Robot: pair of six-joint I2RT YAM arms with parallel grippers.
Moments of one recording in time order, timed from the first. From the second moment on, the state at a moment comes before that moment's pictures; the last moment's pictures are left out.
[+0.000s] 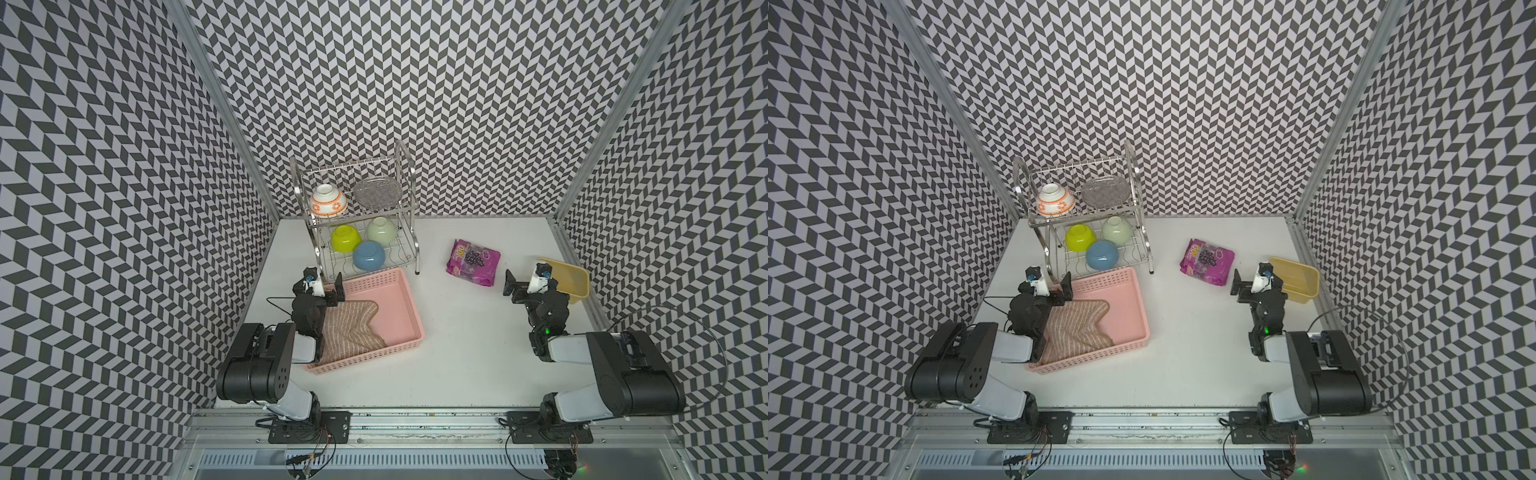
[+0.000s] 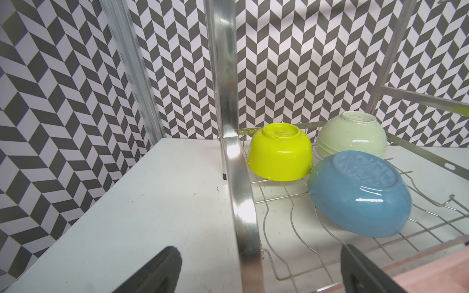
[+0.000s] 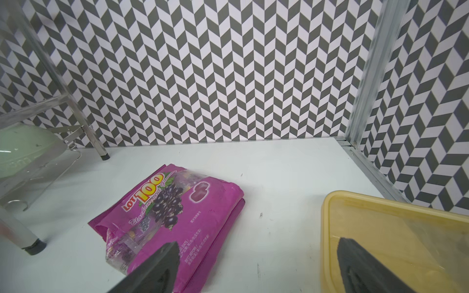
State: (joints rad) left arm -0.01 1.54 0.28 1.14 -0.04 -0.02; right arm 0.02 1.44 0.29 1.05 0.07 0.05
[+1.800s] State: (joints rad) left arm -0.67 1.22 0.50 -0.23 -0.43 -0.74; right arm 0.02 1.28 0.61 0.34 0.33 0.36
